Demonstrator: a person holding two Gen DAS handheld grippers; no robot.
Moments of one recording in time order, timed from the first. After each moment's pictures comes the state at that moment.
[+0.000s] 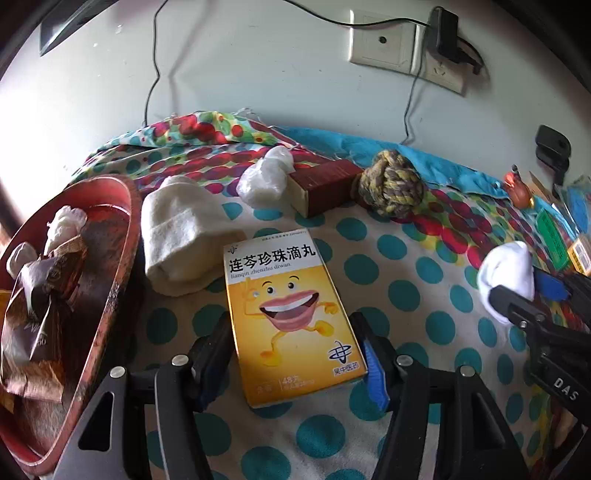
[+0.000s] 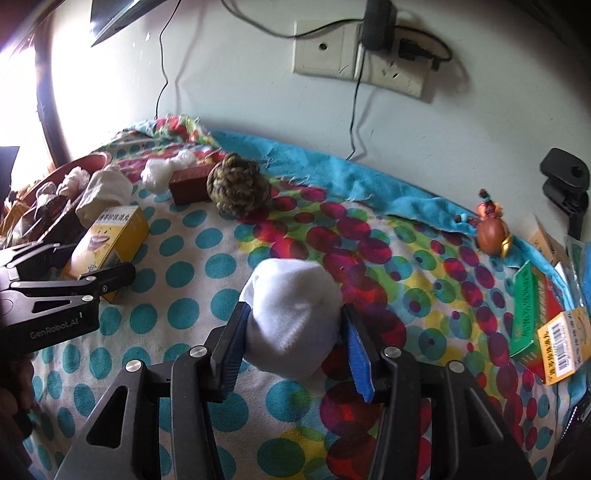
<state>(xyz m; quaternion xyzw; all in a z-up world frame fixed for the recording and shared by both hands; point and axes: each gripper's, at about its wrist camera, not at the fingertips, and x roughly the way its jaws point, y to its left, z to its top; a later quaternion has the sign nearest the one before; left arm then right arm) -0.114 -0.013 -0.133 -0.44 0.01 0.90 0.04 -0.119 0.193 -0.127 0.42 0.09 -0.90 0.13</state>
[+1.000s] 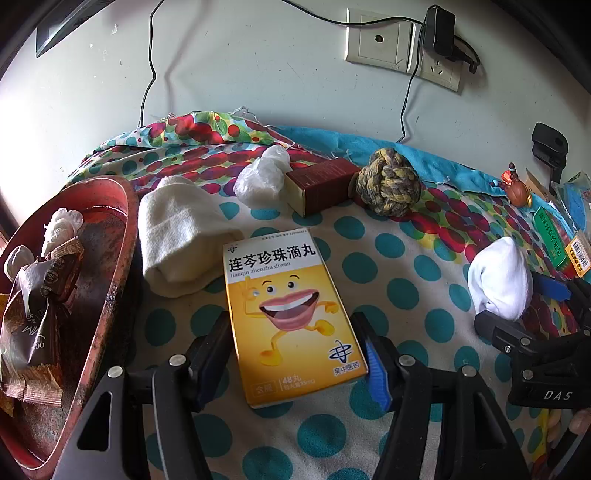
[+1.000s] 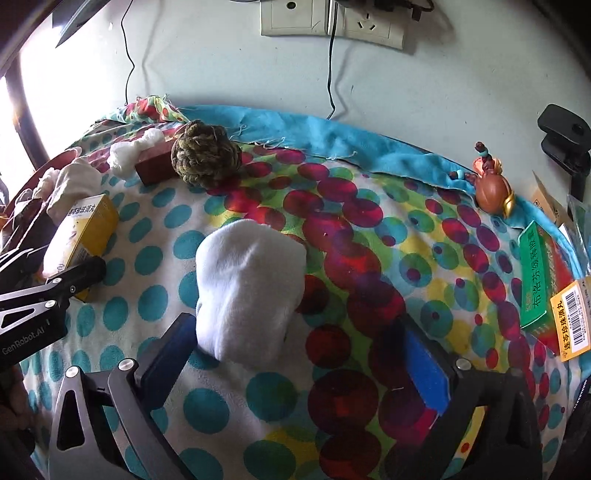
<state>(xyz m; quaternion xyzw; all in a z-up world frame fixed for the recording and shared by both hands) -0.117 -0.016 -0.132 -0.44 0.01 0.90 0.04 -0.131 0.205 -0.139 0.46 0.05 -0.88 0.09</state>
